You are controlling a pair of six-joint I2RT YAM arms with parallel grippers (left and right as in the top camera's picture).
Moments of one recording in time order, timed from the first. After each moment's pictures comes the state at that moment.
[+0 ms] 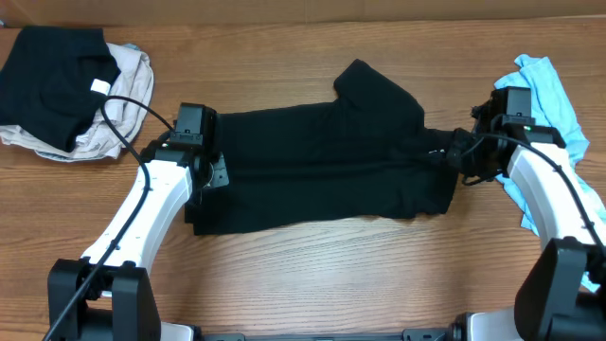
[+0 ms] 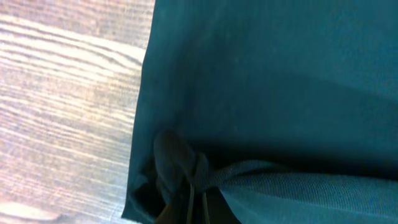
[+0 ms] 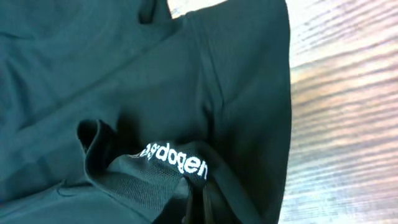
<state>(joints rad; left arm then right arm) -0.13 1.59 1.06 -0.75 -0.16 -0.36 -0.12 1.64 1.14 -0.76 -0.22 0.31</state>
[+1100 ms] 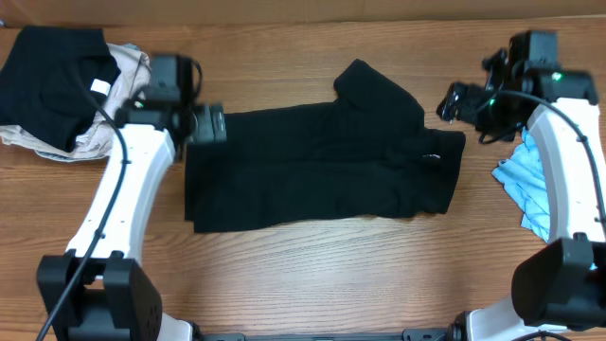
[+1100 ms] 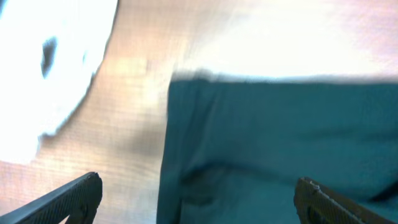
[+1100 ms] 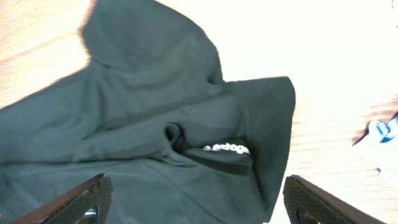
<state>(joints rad) -0.06 1.67 1.45 -0.81 -0.12 -0.17 -0.10 1.73 1.66 -1.14 -0.23 0.18</state>
